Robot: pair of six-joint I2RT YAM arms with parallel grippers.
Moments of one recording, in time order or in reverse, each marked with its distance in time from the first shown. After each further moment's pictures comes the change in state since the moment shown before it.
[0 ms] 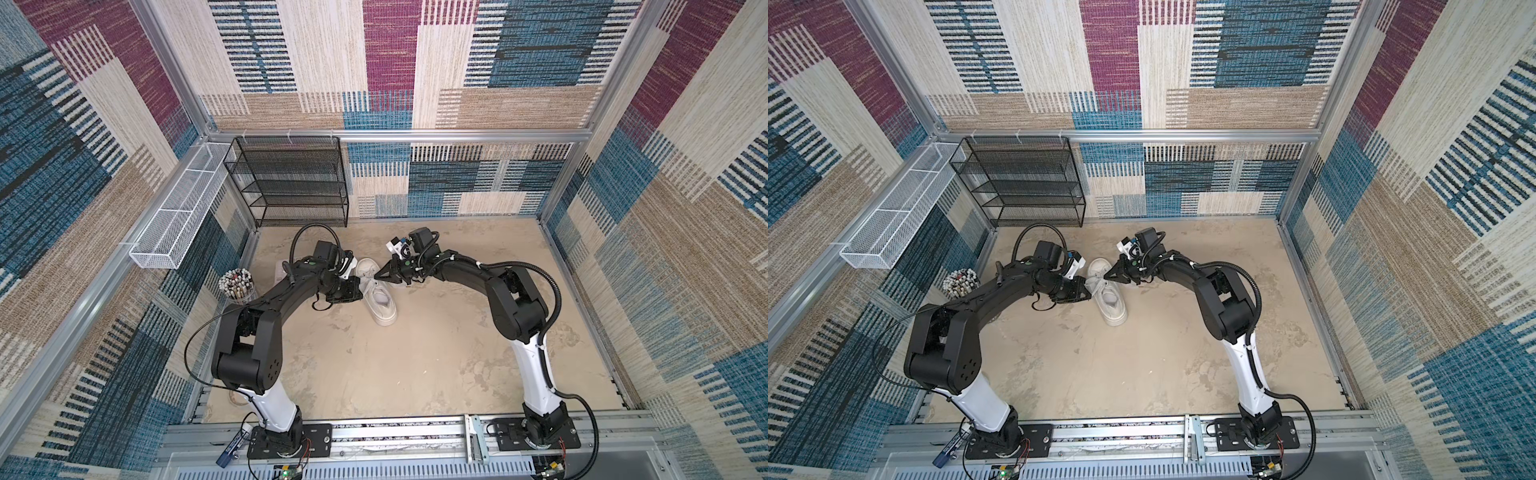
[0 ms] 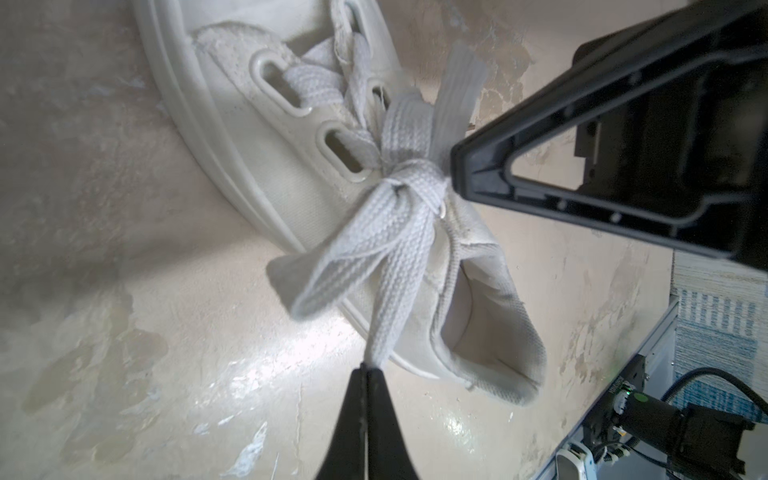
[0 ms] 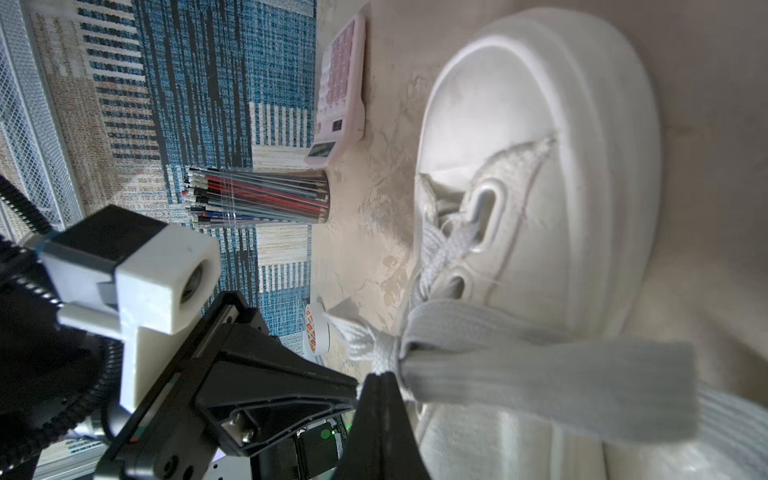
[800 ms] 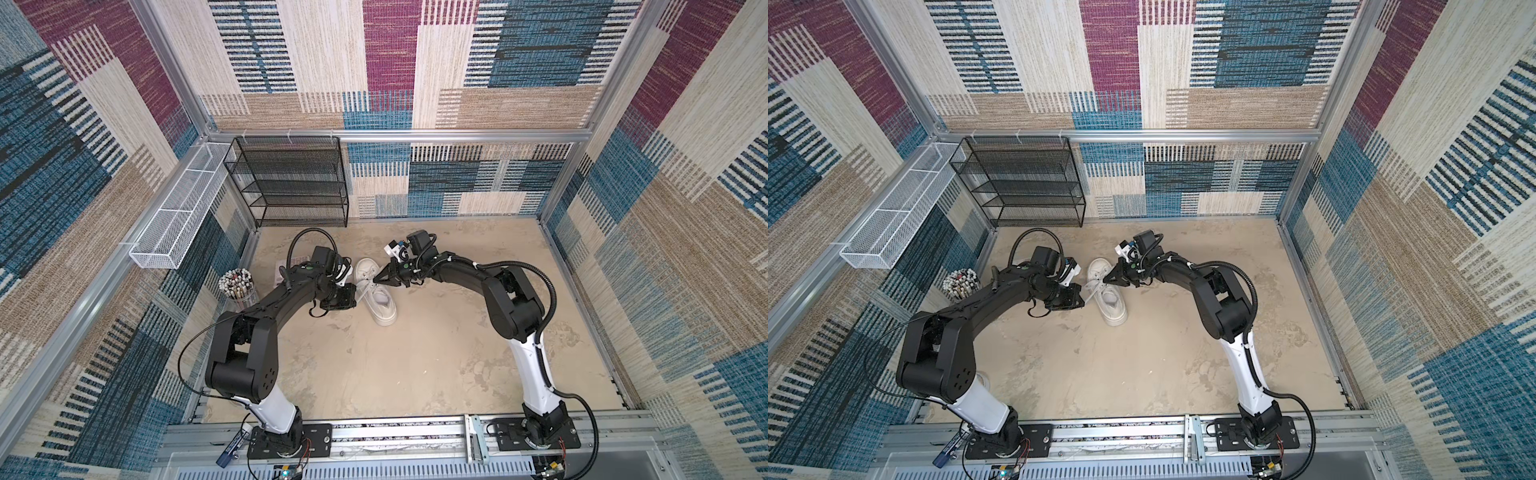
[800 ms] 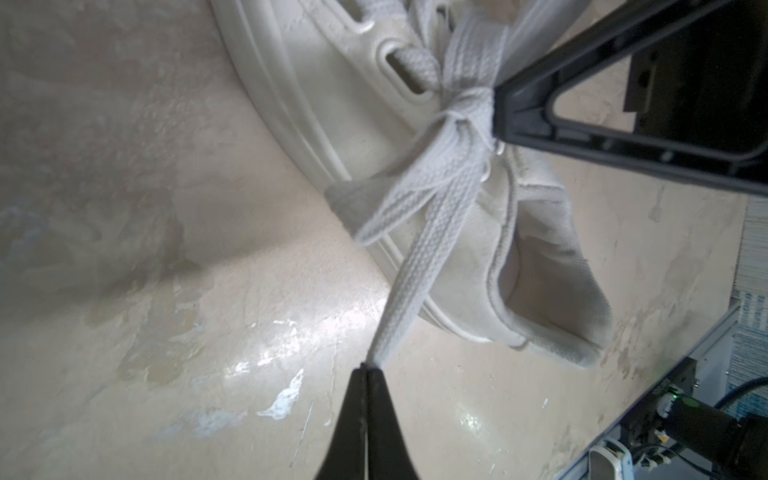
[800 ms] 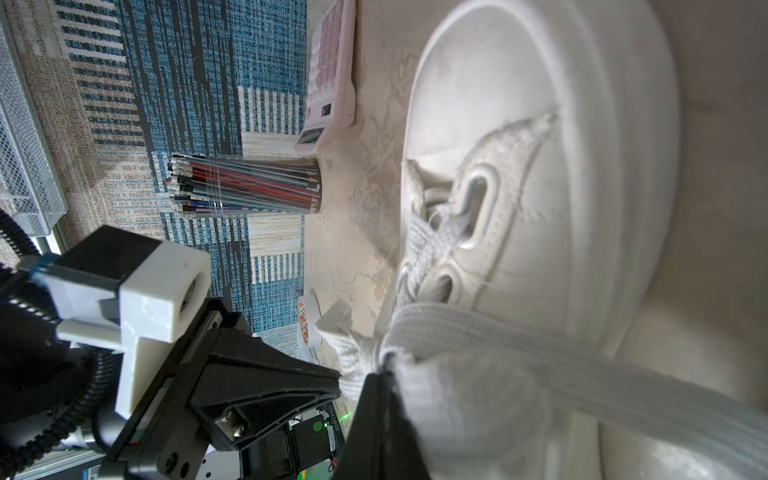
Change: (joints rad) left arm 0.008 -0.058 -0.061 -0.058 -0.084 0.019; right arm 0.007 0.034 0.015 -0.022 -0.011 -0.031
